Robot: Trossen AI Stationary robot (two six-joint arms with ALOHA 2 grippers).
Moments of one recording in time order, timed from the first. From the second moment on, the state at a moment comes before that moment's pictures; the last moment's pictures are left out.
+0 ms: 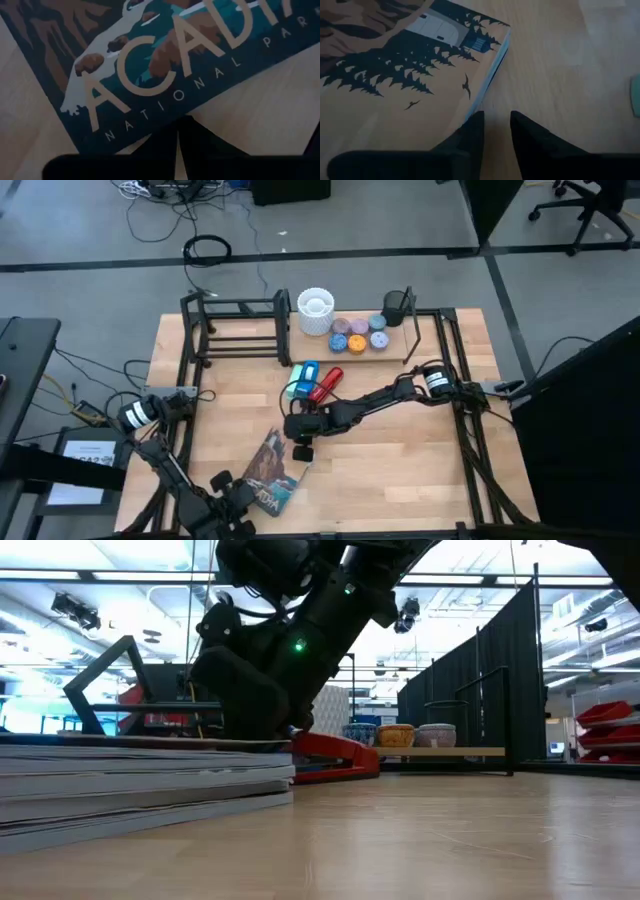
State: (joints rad) left arm -1.04 1.94 1.19 -0.75 -0.43 -1.57; right arm 0.19 2.27 1.64 -0.25 0.19 0.23
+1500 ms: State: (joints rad) left arm -1.01 1.95 1.32 -0.90 -0.42 -1.62; right arm 0.22 2.07 1.65 -0.54 0.28 0.04
